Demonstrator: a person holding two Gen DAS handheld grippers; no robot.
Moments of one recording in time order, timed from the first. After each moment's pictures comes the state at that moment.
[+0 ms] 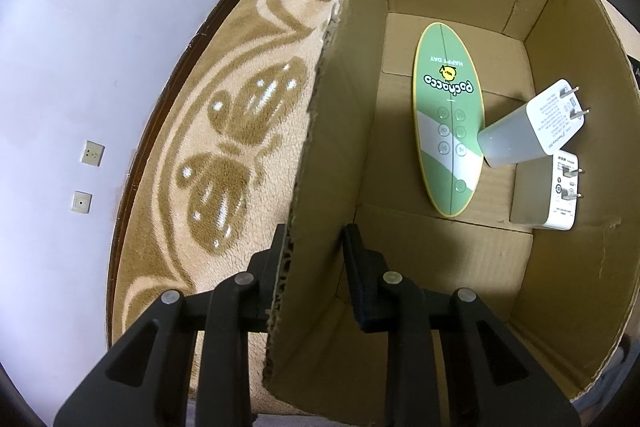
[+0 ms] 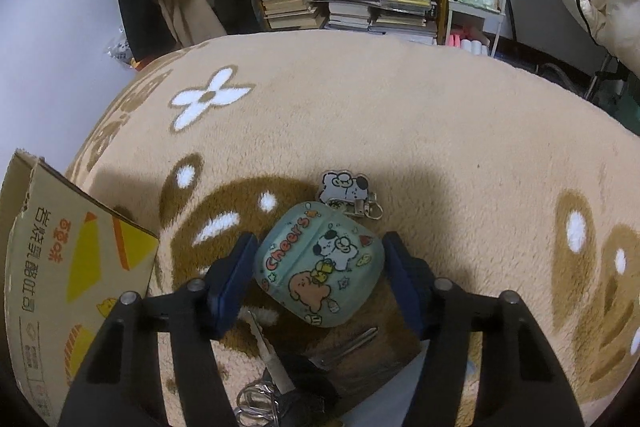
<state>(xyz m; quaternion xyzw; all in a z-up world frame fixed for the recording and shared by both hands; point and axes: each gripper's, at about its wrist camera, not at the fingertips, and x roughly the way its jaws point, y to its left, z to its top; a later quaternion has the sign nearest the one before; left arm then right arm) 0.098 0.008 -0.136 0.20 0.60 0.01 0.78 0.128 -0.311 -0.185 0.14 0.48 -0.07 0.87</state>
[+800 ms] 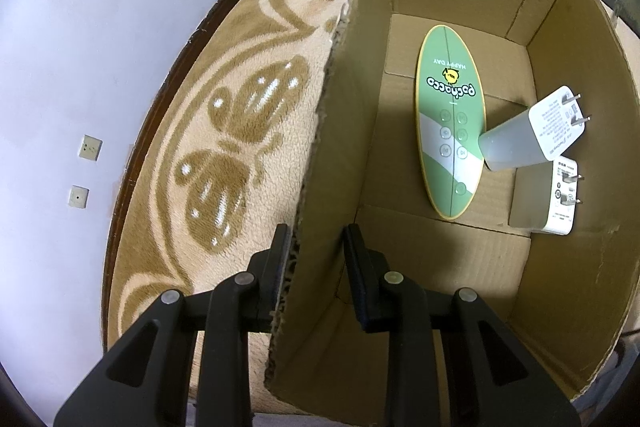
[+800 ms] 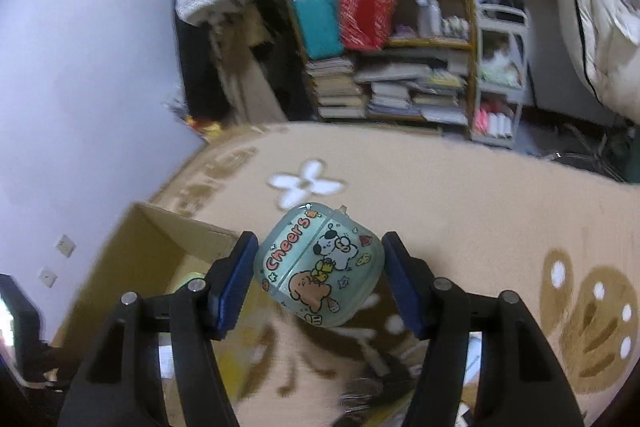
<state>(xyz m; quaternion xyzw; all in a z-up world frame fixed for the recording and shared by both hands) 0.102 0.014 -0.135 0.18 0.60 0.01 0.78 0.092 -0.257 -0.083 0.13 0.35 -0.02 0.93</state>
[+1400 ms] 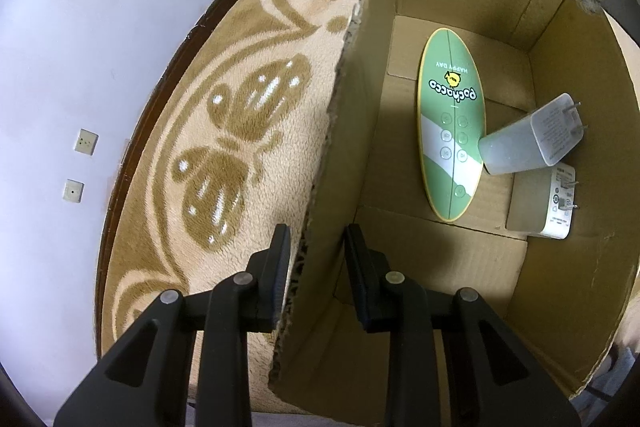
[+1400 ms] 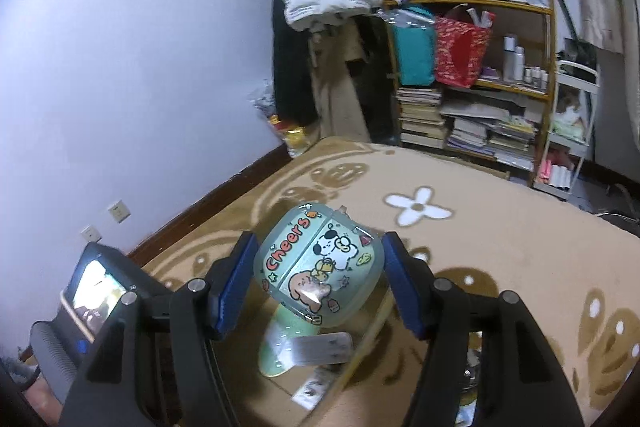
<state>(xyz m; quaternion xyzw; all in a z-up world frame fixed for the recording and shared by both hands) 0.101 0.015 -0.132 0.17 0.60 0.01 0.78 0.071 -0.160 -0.045 0.08 0.31 0.10 0.94</state>
